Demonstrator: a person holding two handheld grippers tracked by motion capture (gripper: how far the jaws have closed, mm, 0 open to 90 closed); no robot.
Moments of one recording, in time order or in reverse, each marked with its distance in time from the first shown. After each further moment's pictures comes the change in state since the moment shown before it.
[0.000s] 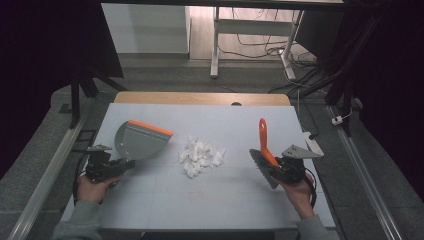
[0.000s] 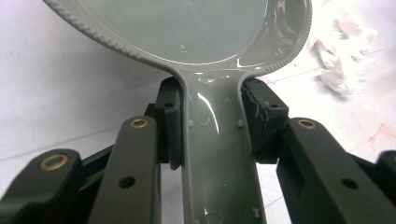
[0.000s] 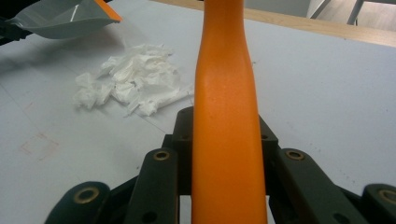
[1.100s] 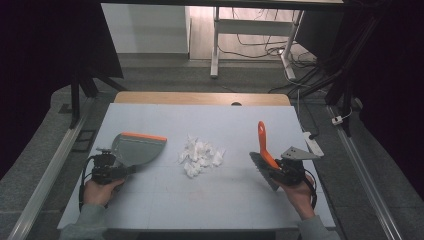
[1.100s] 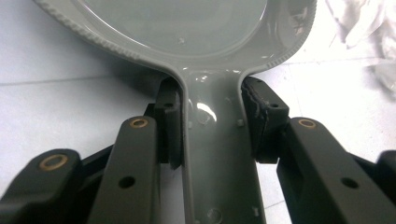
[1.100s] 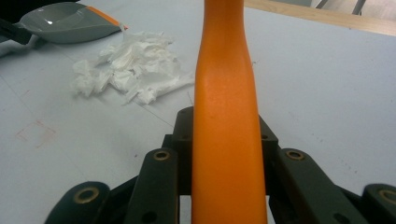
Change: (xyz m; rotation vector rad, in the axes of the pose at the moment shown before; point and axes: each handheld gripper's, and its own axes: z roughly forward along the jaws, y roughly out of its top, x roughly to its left) left arm -0.002 -0.007 0.018 0.122 0.104 -0.183; right arm 0.000 -0.006 0.000 0.030 0.004 -0.012
